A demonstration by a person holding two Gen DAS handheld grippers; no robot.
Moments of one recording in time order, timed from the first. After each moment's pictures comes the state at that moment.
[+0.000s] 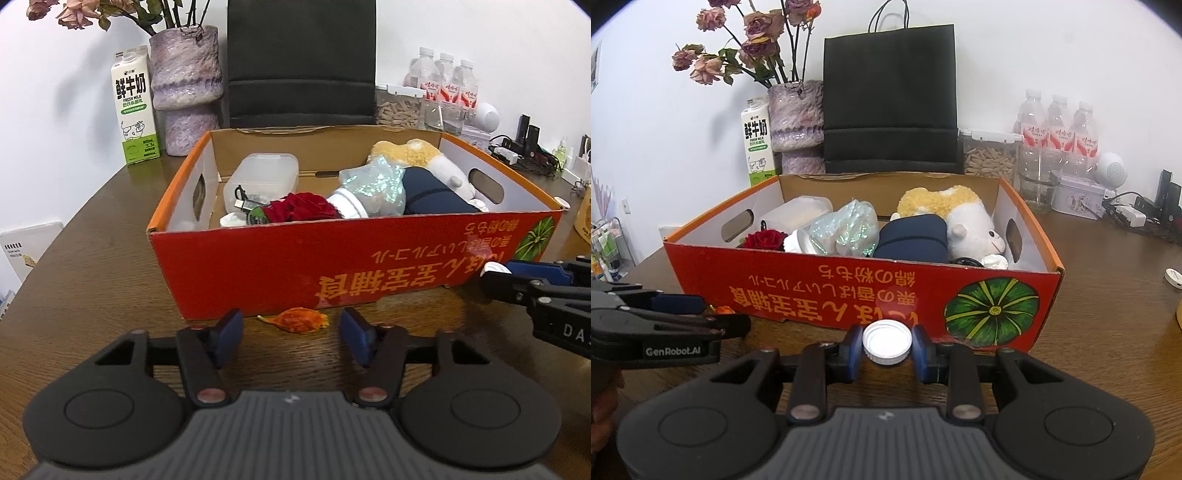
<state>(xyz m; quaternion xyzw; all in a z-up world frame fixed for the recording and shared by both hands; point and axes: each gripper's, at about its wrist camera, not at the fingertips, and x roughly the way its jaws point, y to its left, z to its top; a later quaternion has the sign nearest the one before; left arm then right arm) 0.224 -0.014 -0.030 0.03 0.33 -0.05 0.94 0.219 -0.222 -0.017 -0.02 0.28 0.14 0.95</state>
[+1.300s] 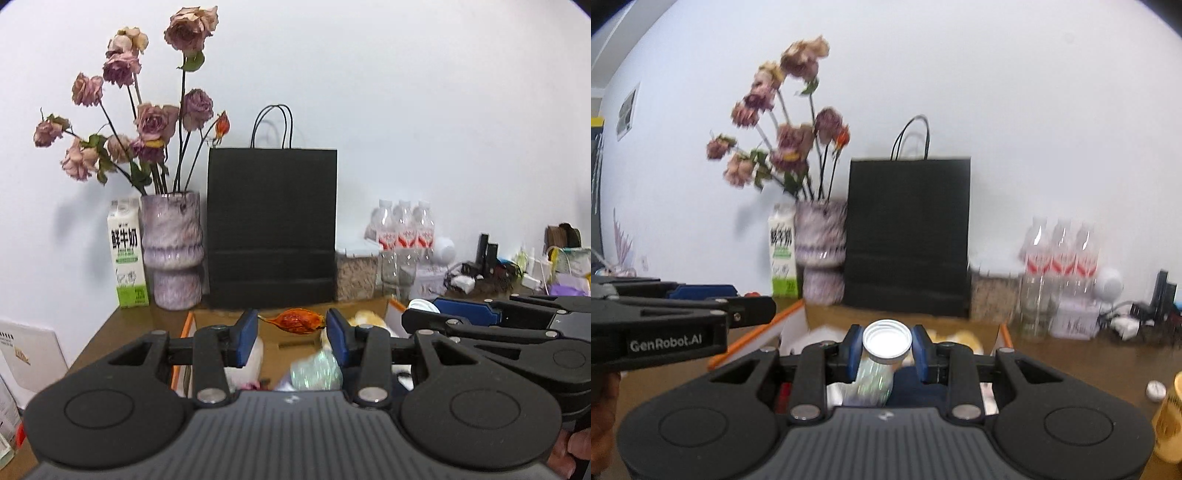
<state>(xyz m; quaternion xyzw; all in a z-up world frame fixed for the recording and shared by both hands) 0.197 -0.039 0.091 0.01 0.13 -0.08 0.99 0.207 -0.221 0.082 -0.02 0.13 0.16 0.98</state>
